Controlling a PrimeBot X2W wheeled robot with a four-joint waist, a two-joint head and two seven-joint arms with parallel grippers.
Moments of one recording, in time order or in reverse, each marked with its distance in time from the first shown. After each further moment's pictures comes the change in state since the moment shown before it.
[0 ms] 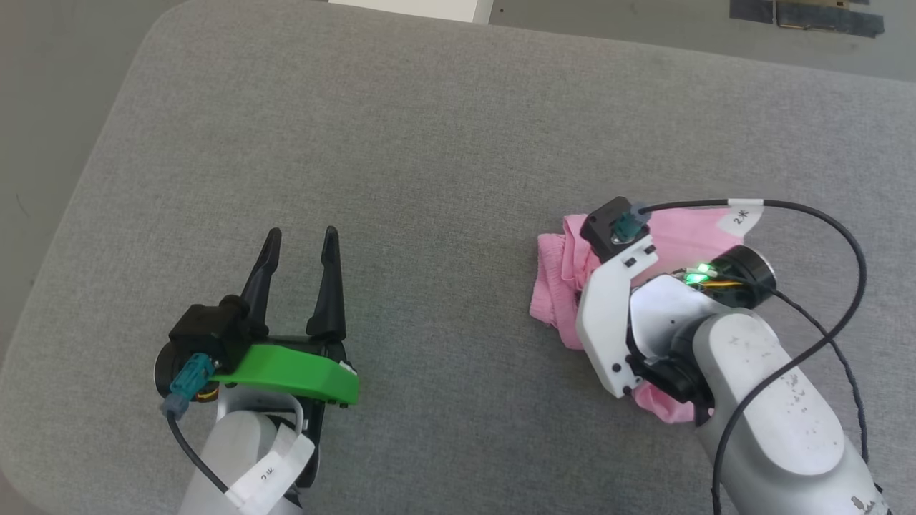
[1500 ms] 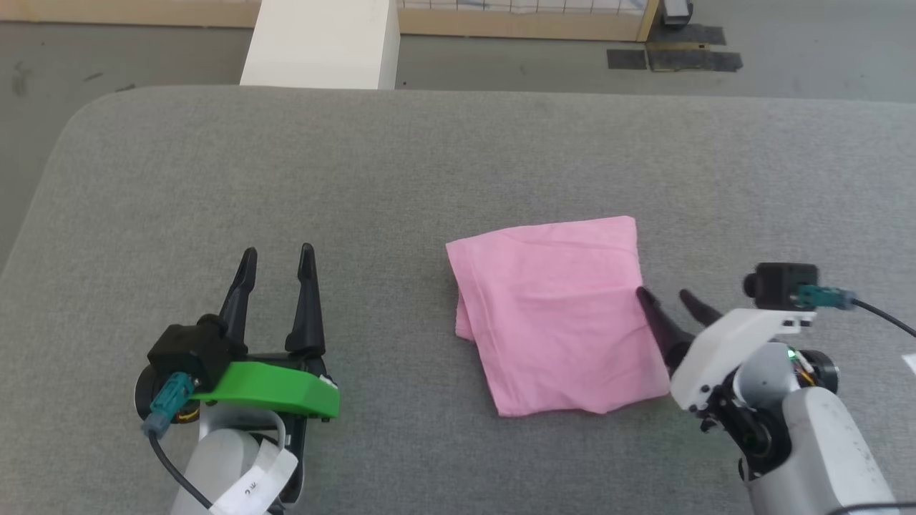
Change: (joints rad) left arm 0.046 -0.001 0.053 -0.014 0.008 0.000 0.000; right arm 0.213 0.078 -0.383 0.124 0.224 0.000 -0.555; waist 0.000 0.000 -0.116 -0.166
